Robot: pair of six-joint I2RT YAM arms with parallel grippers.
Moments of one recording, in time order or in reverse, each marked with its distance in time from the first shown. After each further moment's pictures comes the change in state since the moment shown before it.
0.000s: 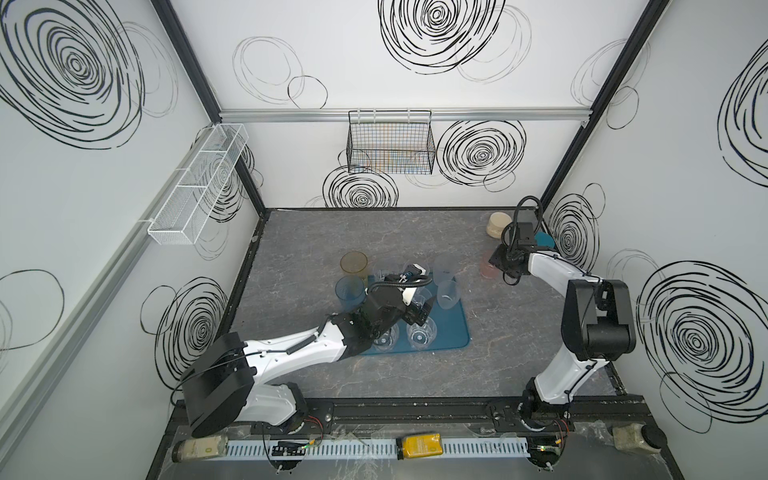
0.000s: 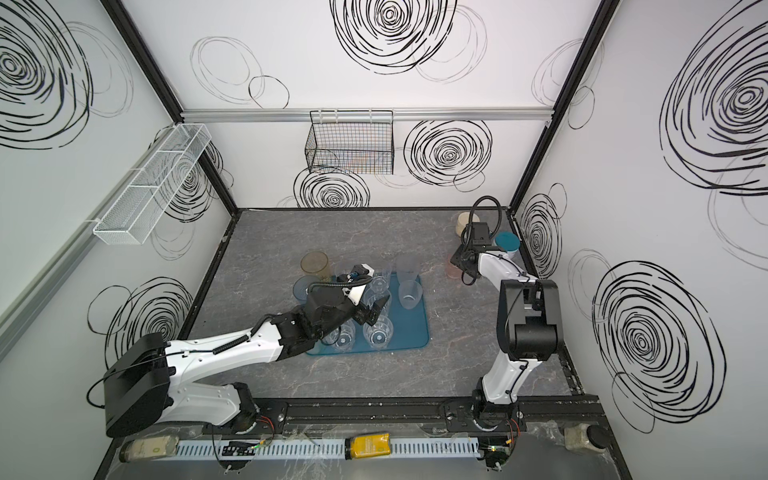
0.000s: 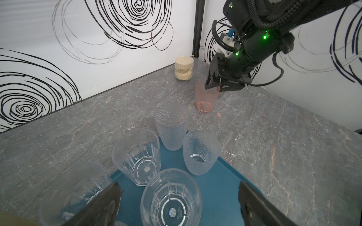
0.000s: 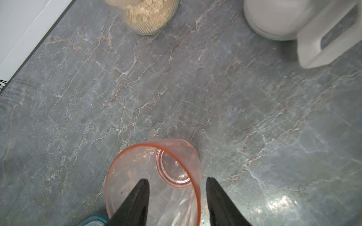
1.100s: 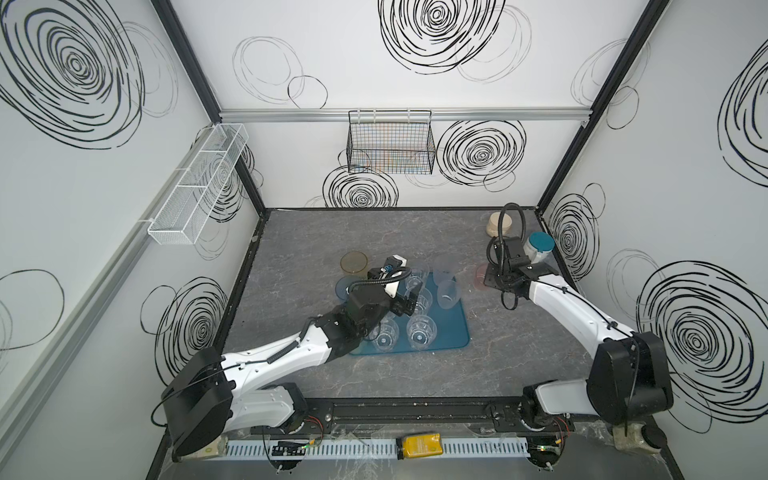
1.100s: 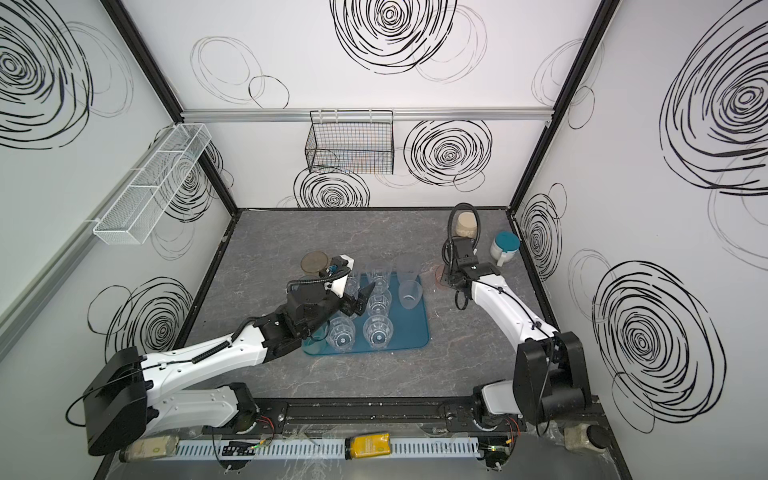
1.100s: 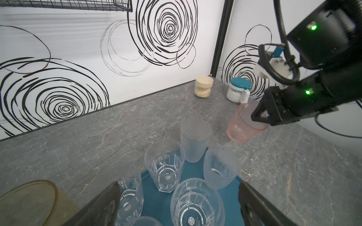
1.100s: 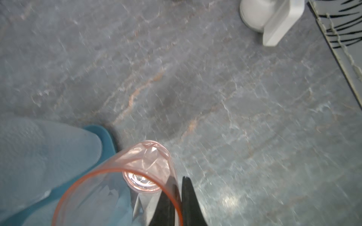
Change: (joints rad) left arm 0.071 -0.118 -0.050 0.014 -0.049 -0.029; right arm 0.281 -0.398 -0.183 -0.277 0.235 -0.106
